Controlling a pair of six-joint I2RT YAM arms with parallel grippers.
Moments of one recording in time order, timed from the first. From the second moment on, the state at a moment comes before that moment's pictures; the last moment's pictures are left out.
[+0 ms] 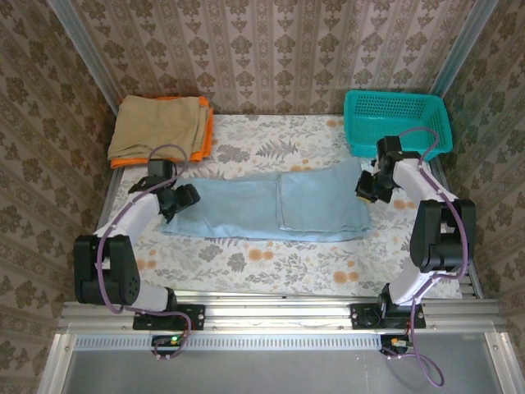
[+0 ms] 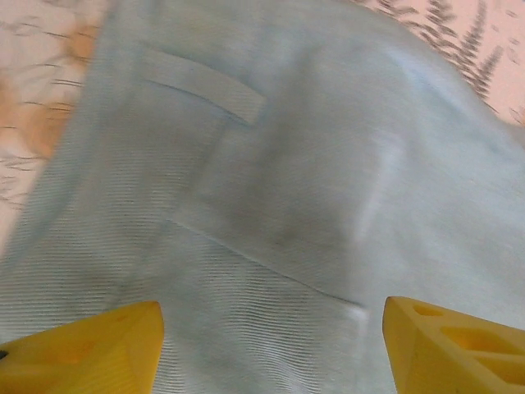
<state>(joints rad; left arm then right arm) -0.07 1.42 0.88 -0.55 0.08 -0.50 -0.06 1.67 1.22 -0.89 -0.20 0.39</state>
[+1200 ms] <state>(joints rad) -0.13 1.53 0.77 -0.41 0.14 -0.50 0.50 1.76 1.88 -1.07 -0.19 0.50</state>
